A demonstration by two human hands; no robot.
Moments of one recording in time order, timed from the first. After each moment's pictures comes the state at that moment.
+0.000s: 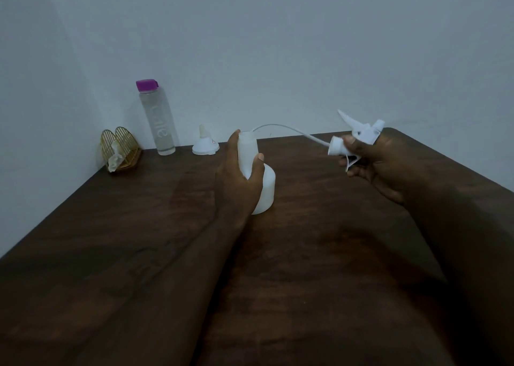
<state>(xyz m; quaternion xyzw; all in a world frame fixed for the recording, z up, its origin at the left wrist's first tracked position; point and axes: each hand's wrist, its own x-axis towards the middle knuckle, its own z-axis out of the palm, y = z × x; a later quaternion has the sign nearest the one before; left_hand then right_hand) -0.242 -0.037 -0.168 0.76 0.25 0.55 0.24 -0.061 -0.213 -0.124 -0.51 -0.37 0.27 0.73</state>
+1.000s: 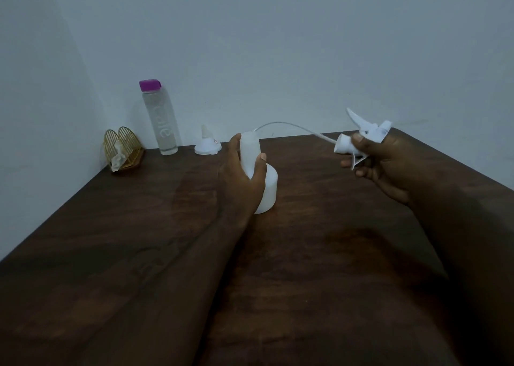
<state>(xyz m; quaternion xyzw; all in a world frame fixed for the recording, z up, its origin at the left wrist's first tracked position) -0.241 -0.036 -0.167 0.76 0.27 0.53 0.26 -0.064 -0.217 -0.121 -0.53 -0.35 0.25 0.73</state>
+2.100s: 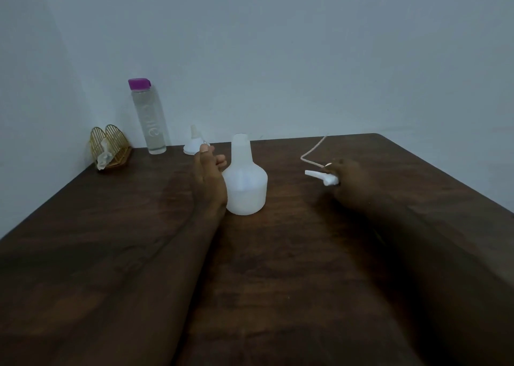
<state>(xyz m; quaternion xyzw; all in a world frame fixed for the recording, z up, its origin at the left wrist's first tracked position) -0.246 -0.014 -0.161 0.56 0.31 0.52 0.56 -0.048 -0.203 -0.159 -0.81 -0.52 -0.13 0.22</state>
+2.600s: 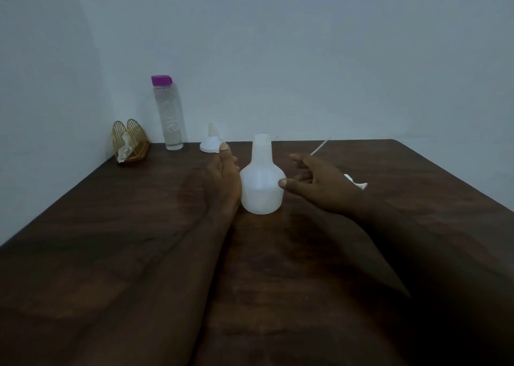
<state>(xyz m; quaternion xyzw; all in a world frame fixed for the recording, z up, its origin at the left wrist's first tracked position) -0.259 -0.013 -0.160 0.60 0.39 0.52 0.47 -0.136 -0.165 -0.131 -0.77 -0.52 0.08 0.36</state>
